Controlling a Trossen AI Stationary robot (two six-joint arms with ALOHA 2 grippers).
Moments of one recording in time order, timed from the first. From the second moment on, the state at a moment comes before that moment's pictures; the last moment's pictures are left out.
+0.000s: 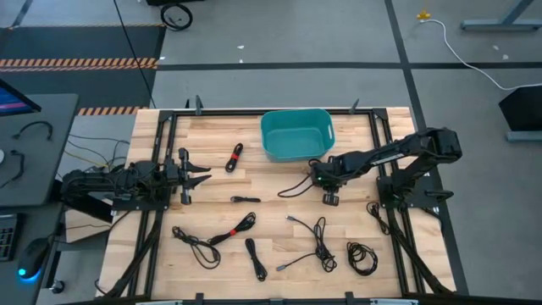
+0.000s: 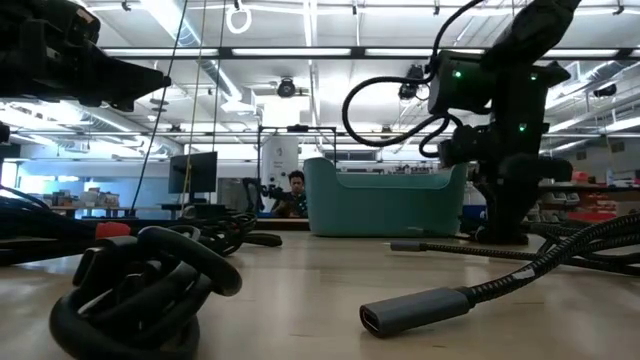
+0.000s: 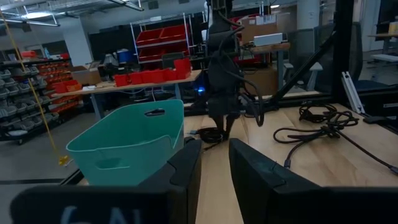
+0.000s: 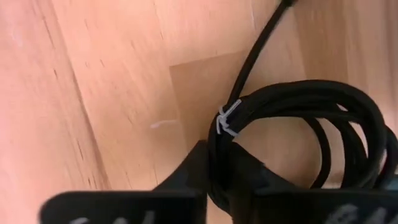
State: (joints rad) left arm -0.03 0.01 0.01 0.09 -0.17 0.14; right arm -0.07 1.54 0.69 -0.56 0.08 0.15
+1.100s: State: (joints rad) left arm -0.03 0.01 0.01 0.08 -0.17 0.14; right arm -0.58 1.89 1.29 -0.80 -0.04 0.08
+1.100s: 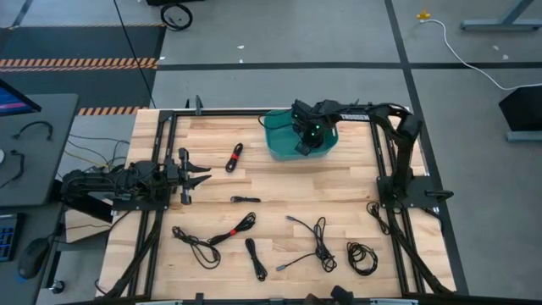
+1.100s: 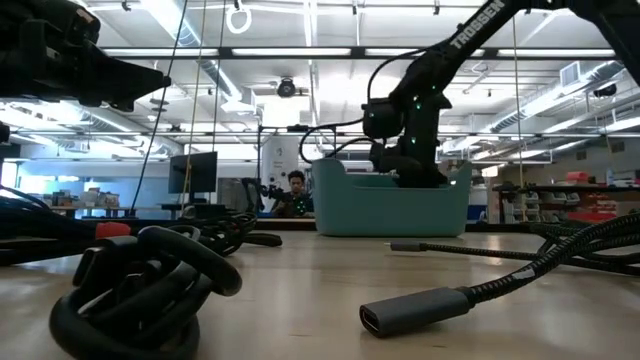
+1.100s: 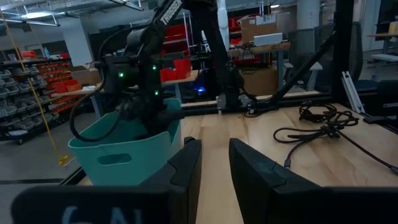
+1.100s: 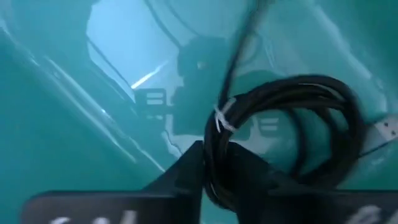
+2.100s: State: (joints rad) left arm -0.03 0.01 0.01 0.09 -0.17 0.14; right arm 0.43 1.42 1.07 -0.82 0.24 0.84
